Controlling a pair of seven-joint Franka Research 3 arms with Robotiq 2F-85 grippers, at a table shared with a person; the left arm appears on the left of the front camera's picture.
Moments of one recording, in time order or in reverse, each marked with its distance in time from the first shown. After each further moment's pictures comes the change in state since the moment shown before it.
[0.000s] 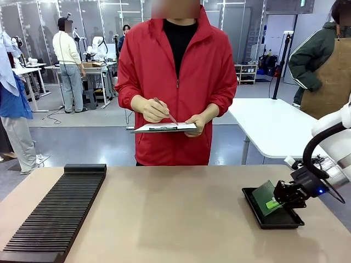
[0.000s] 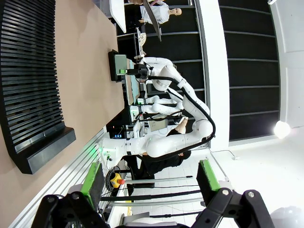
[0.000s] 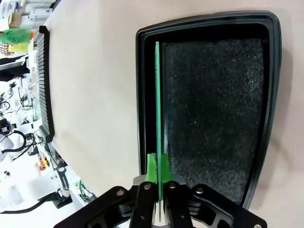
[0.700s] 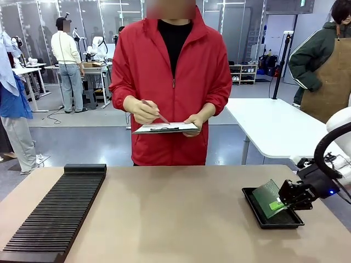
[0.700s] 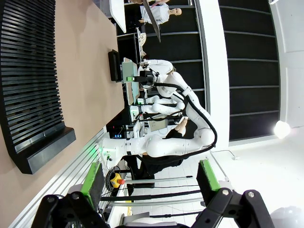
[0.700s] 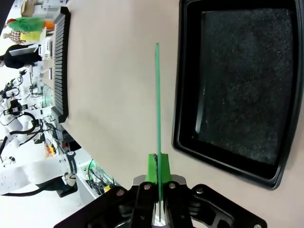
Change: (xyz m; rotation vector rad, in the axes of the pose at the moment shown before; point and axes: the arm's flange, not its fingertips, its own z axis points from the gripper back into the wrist) left arm 0.000 0.000 0.000 0.000 0.000 0.000; right arm -0.040 0.026 0.022 0.059 0.025 0.040
